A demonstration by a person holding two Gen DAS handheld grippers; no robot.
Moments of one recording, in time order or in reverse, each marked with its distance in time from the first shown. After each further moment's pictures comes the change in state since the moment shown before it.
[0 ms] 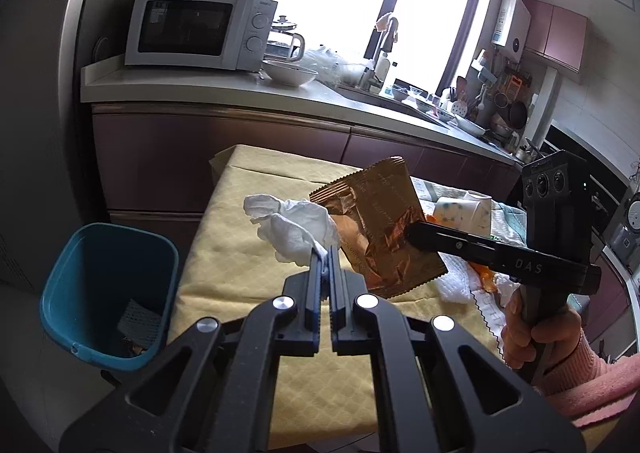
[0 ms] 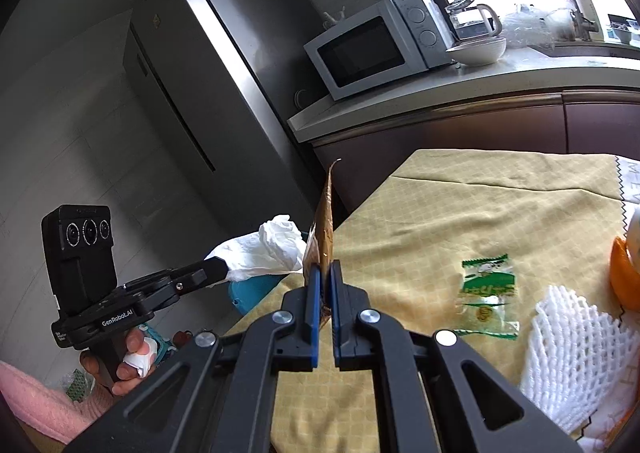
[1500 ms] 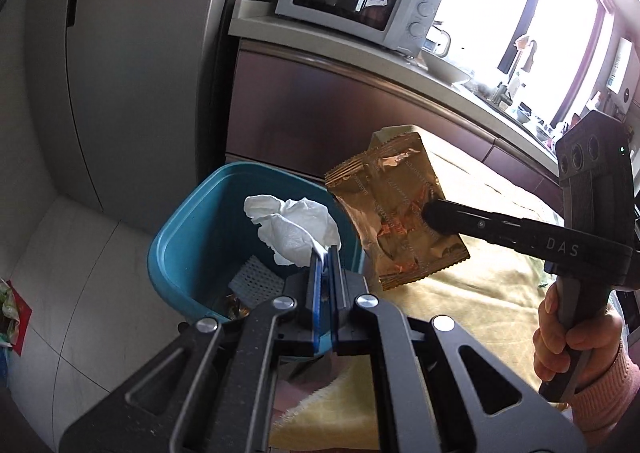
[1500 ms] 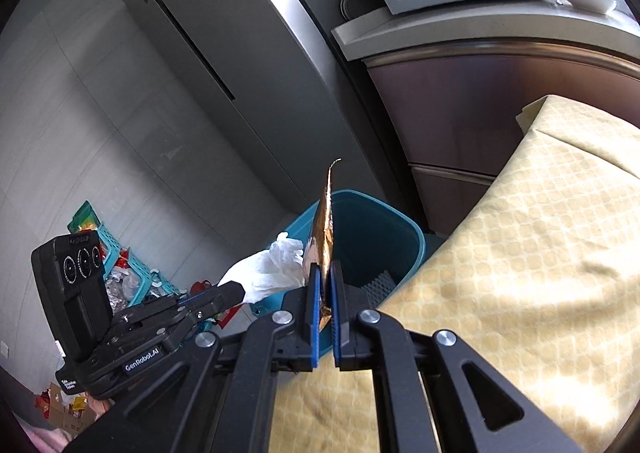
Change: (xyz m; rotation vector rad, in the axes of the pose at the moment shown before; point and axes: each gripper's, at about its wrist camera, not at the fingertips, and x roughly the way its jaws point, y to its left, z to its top) left arm -0.004 0.159 -0.030 -0.267 0.062 0.334; right arm 0.198 0.058 0.021 -0.046 0.286 0.095
